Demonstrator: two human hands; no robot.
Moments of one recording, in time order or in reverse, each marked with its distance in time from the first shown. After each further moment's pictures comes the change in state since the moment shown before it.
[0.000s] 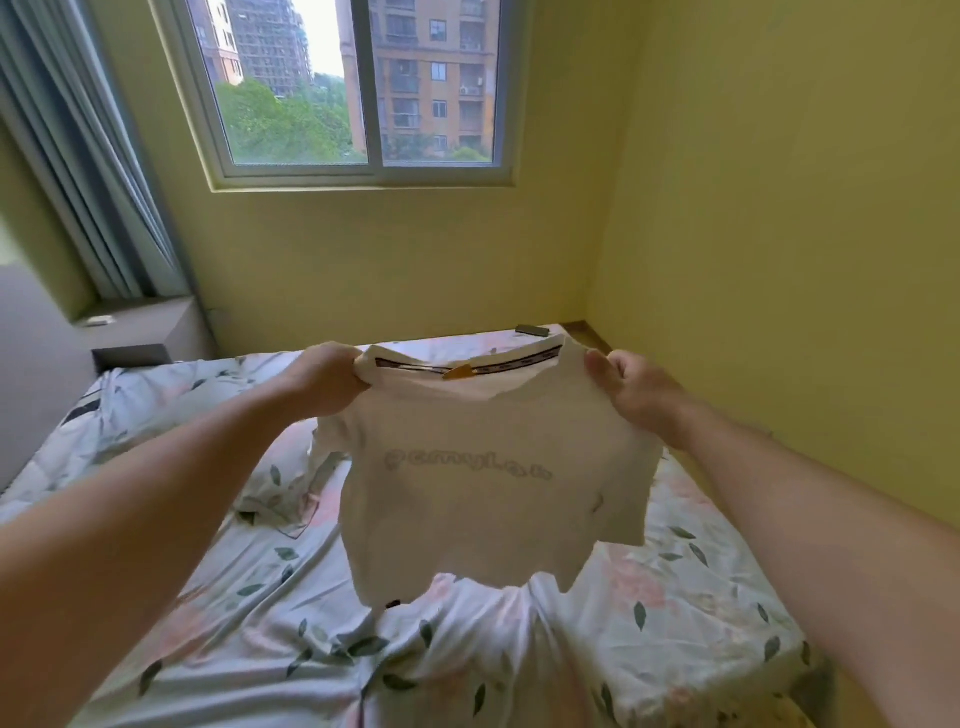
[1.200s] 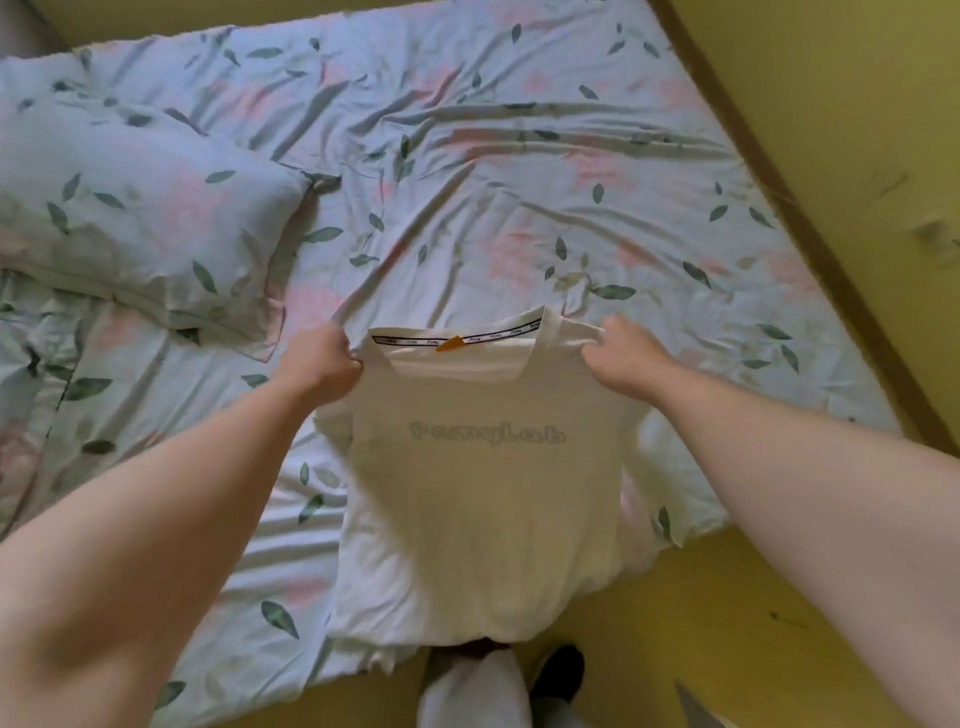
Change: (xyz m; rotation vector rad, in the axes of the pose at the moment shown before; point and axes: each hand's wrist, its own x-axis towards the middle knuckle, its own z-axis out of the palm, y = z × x) left_hand 0.114 -0.189 0.342 0.055 -0.460 -0.289; right_hand 0.156 0.199 0.299 -0.445 -0.400 0.474
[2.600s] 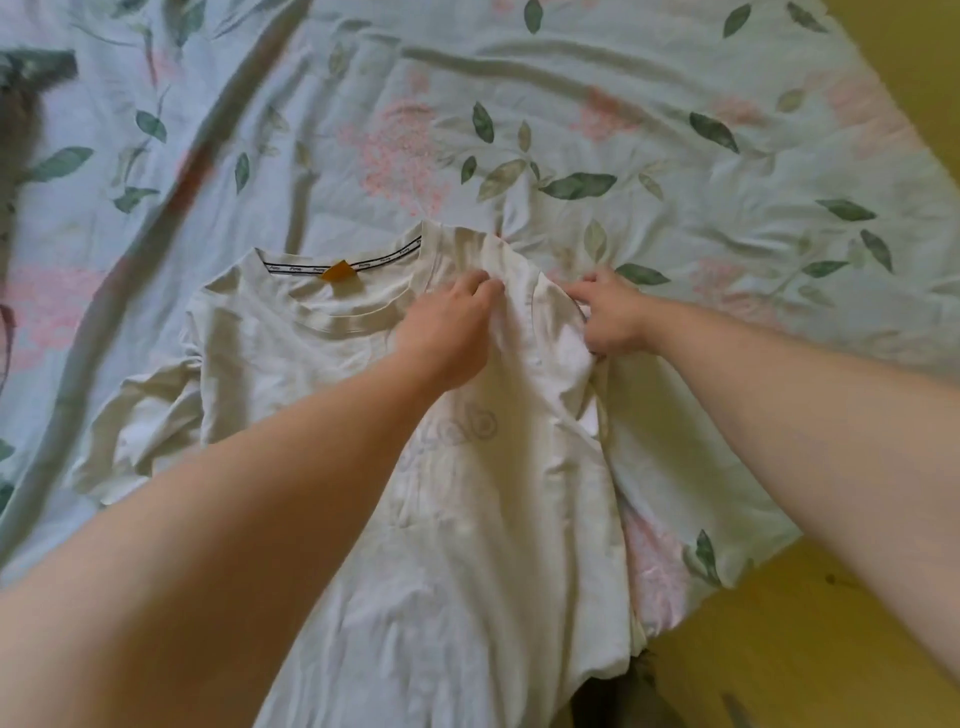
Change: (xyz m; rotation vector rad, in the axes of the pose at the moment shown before) left_hand 0.160 0.209 0.293 0.241 -0.003 0.704; right_hand 0.245 0.175 0.148 0.130 -0.265 -0.073
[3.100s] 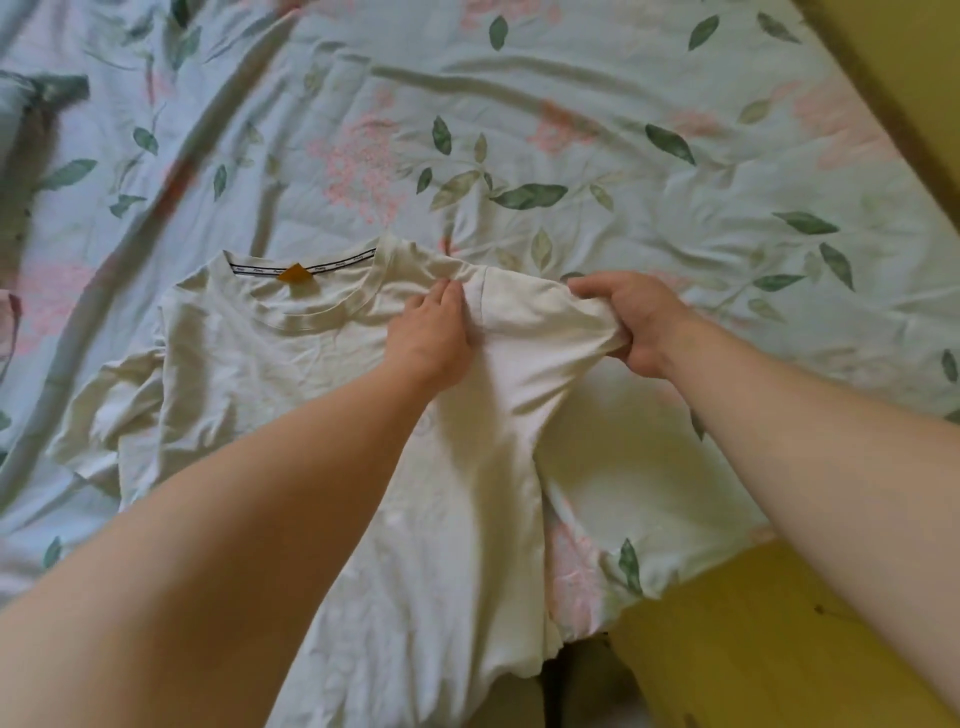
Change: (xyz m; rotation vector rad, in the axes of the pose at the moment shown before) left_hand 0.019 0.069 0.012 -0.070 -0.130 -0.380; right_hand -0.047 0.062 -0.041 1.190 0.072 0.241
